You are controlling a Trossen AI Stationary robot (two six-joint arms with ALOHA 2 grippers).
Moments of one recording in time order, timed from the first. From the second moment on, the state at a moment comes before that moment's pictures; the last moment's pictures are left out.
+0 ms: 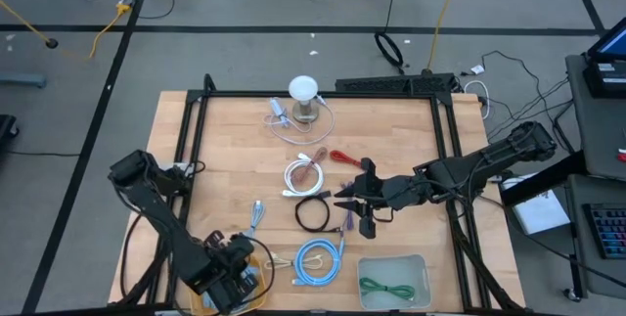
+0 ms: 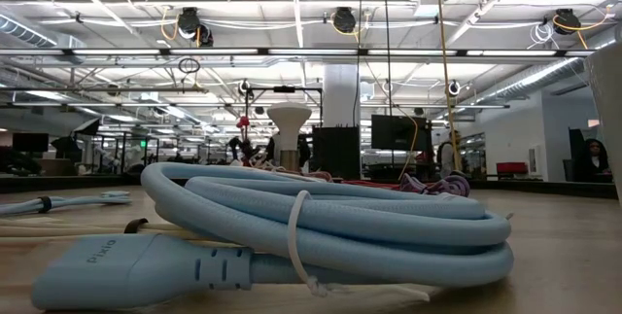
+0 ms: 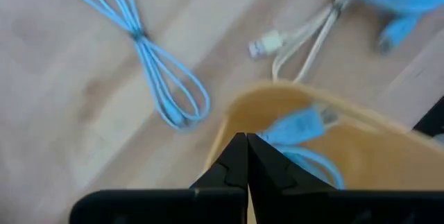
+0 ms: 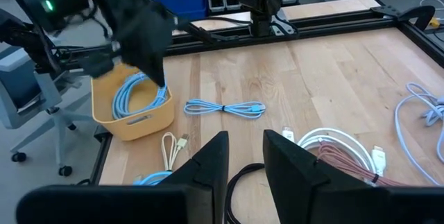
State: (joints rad) left arm -0.87 1.78 1.41 -1.13 -0.28 -1.61; right arm 0.39 1.36 1.20 -0.32 0.34 0.33
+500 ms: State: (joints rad) left arm -0.59 1.70 1.45 -1.41 -0.26 -1.63; right arm 0.39 1.36 1.20 -0.32 0.34 0.33
